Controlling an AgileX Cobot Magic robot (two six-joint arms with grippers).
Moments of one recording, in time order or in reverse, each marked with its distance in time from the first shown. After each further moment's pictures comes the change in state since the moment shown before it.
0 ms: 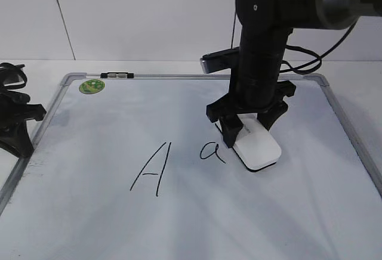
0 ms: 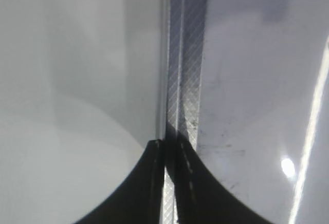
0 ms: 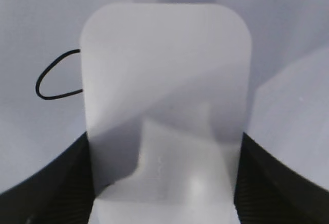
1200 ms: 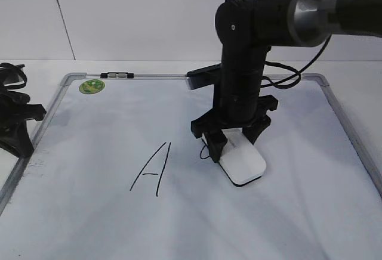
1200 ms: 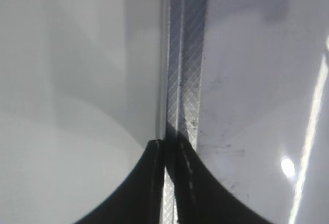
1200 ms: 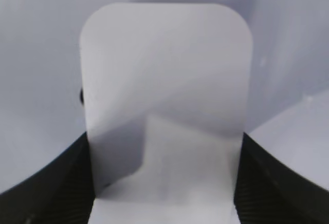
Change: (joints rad) left arm 0.000 0.000 0.000 0.000 0.000 0.000; right arm 0.058 0.059 -0.014 0.033 -0.002 0.000
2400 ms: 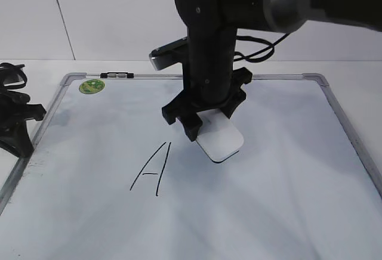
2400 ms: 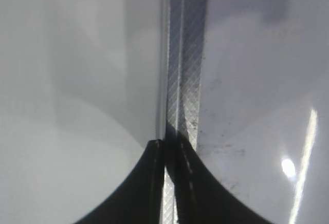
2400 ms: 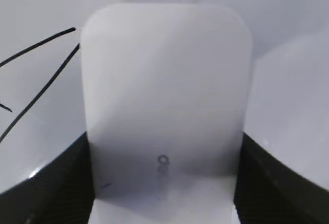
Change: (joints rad) left arm 0.000 0.000 0.000 0.000 -0.002 0.000; right arm 0.120 -0.038 -0.112 -0.156 0.002 0.062
